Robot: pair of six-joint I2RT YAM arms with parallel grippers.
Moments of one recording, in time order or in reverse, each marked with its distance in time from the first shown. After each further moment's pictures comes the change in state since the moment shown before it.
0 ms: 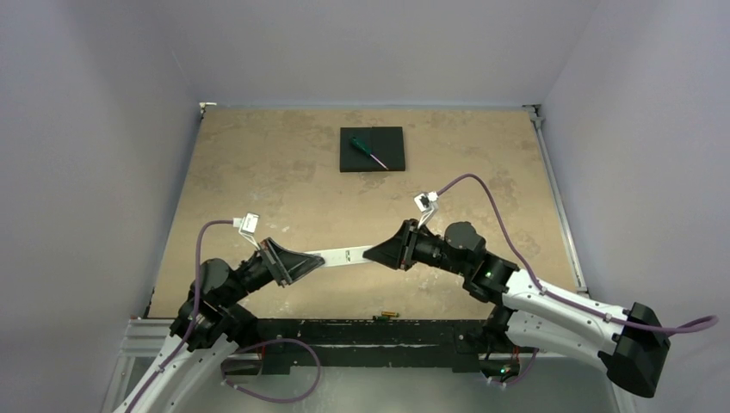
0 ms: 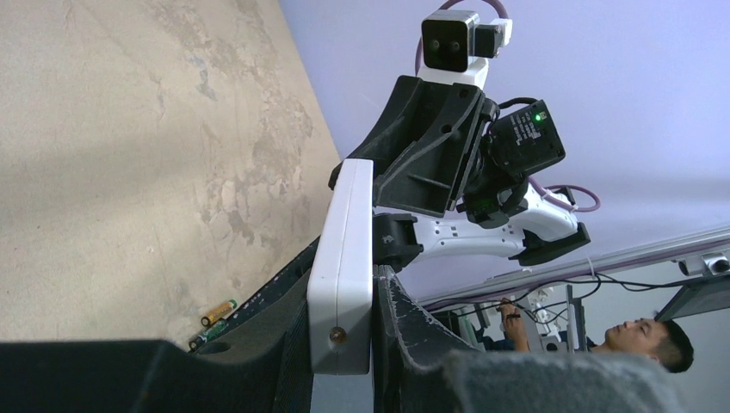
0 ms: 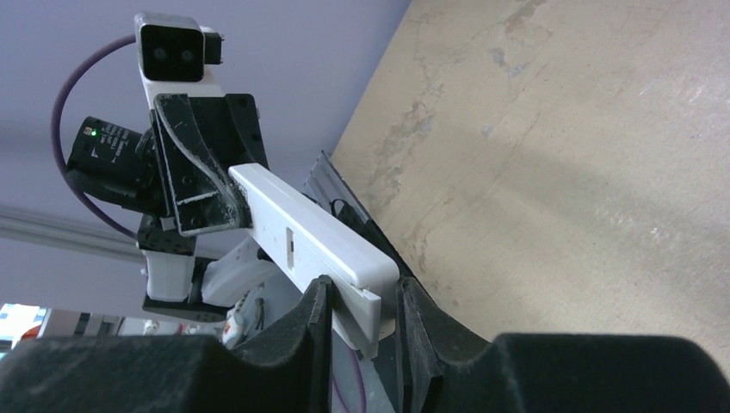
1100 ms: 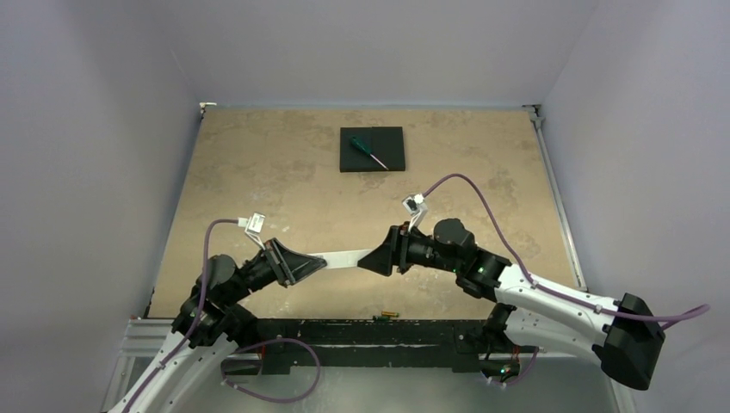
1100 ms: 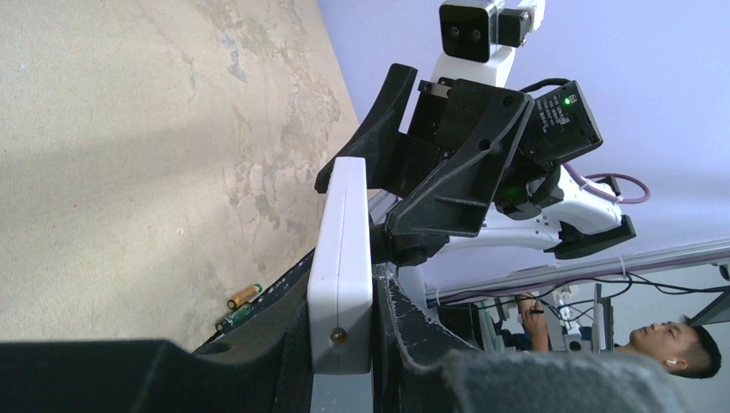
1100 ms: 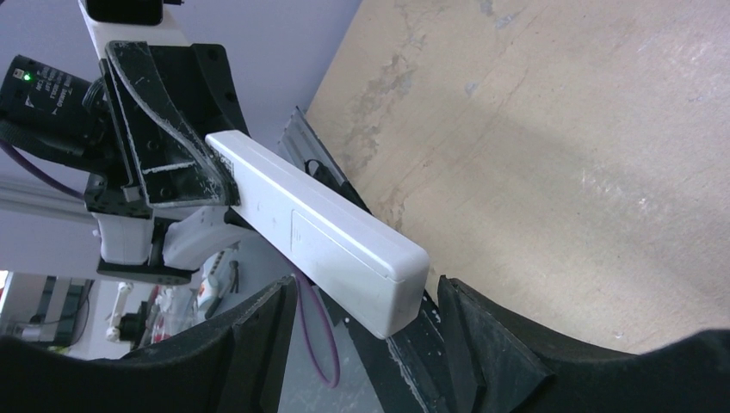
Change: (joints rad) left arm -0.003 0.041 0.006 -0.043 0.000 0.034; right arm -0.010 0.067 0.017 -0.048 -0.072 -0.063
